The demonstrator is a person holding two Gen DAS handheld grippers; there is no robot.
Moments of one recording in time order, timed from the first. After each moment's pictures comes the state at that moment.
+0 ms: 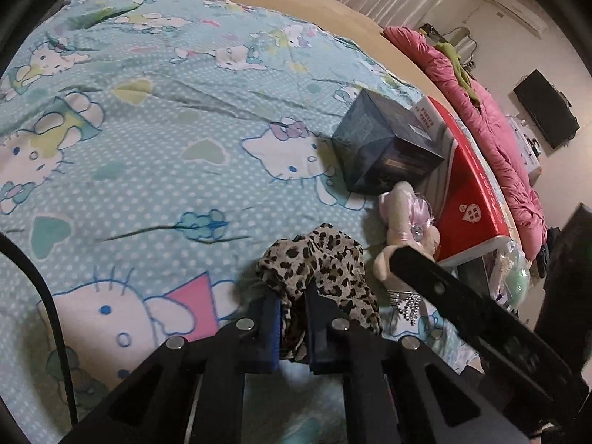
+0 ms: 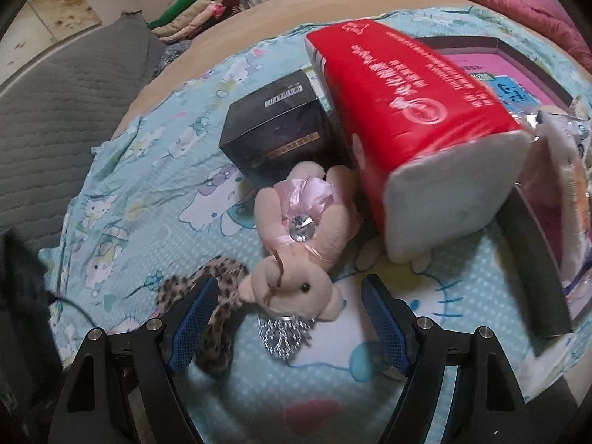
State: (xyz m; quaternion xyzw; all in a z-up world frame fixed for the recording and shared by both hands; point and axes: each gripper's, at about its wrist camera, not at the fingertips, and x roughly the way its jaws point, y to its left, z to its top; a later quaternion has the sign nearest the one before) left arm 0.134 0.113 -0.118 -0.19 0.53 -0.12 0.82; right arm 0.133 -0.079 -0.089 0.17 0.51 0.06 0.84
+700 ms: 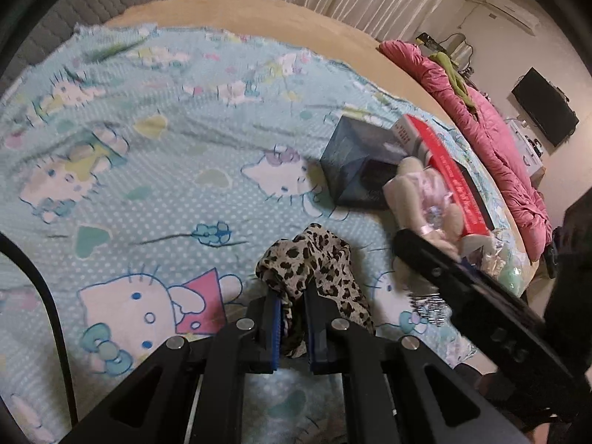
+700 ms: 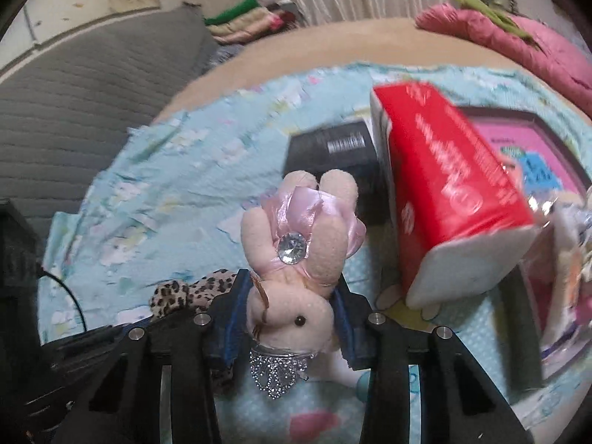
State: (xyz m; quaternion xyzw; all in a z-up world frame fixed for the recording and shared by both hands) left arm 0.106 0.106 -0.072 -0.15 0.50 -0.09 0.85; right arm 0.117 -0.070 -0.044 0.10 0.44 0.15 0.88
